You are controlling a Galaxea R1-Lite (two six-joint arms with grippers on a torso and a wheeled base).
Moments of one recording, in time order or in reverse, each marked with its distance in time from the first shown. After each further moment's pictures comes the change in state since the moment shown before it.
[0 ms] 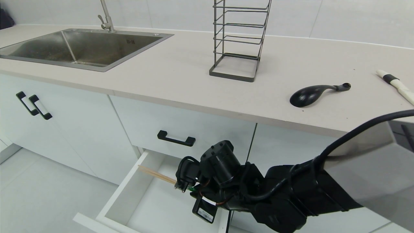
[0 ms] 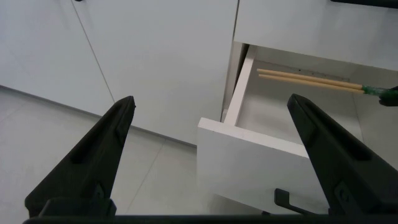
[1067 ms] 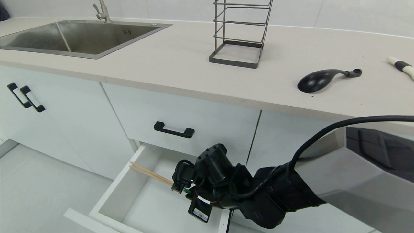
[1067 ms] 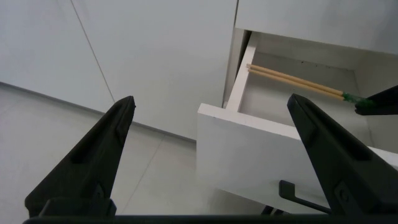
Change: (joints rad) left arm 0.000 0.000 0.000 0.000 0.000 0.000; right arm -0.014 0.093 -0.058 -0.026 0.061 -0.030
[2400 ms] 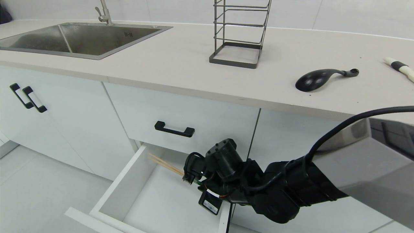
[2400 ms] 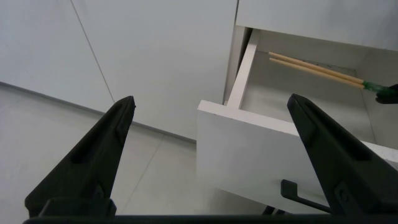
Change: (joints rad) left arm 0.000 0.000 0.000 0.000 0.000 0.000; right arm -0.036 -0.055 0.043 0.032 -0.101 0.032
